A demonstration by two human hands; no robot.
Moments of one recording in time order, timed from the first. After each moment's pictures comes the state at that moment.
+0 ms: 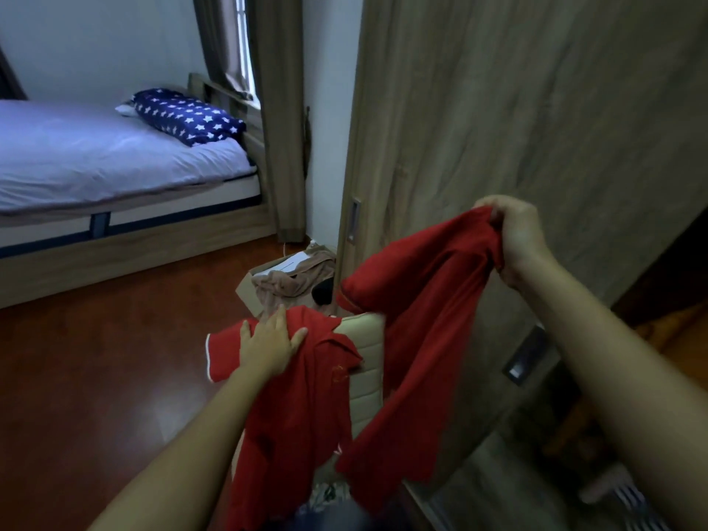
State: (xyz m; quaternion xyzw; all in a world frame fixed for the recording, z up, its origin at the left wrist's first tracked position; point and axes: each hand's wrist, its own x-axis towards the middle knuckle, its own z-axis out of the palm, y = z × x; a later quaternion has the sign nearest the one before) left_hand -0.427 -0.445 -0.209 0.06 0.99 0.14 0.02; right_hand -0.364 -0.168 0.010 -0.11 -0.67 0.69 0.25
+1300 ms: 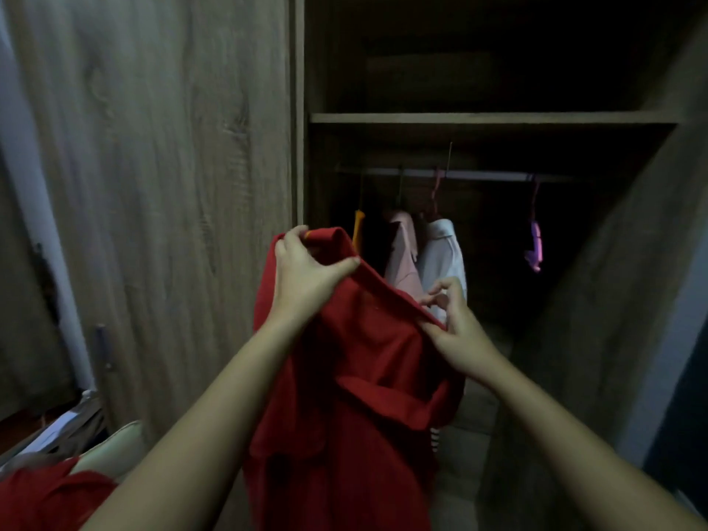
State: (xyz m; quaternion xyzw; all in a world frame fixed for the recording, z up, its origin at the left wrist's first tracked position) left_hand -0.166 -0.127 0.094 0.37 0.67 0.64 -0.05; right_hand 0.015 -0.011 0.043 -0.16 -0.85 0.32 0.39
